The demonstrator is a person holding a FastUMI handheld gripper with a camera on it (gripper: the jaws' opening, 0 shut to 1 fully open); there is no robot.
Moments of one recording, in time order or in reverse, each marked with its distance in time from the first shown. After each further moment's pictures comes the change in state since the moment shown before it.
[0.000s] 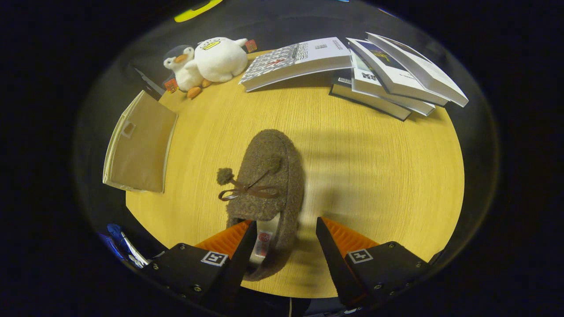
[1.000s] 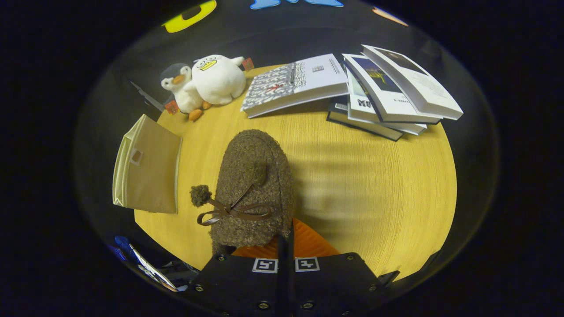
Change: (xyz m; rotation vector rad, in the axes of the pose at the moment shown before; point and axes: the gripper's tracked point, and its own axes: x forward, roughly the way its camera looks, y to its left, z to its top) arm -0.064 0.037 0.059 0.026 -0.100 0.016
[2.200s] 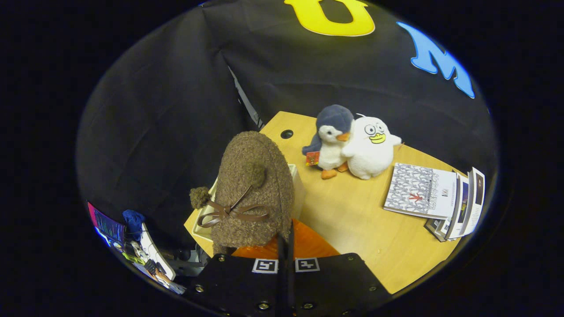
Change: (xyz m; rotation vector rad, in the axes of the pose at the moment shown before) arm -0.038 0.326 0.119 -0.419 -0.103 0.296
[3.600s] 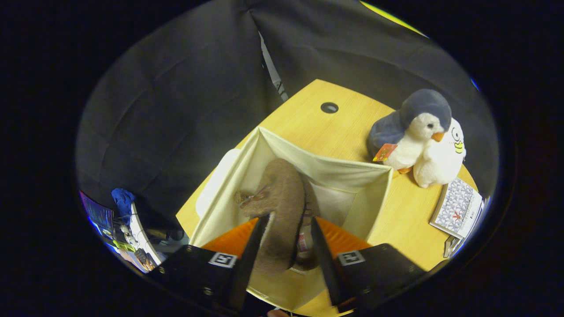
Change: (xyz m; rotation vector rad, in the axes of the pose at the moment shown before) arm 0.118 0.068 0.002 -0.117 0.094 0.002
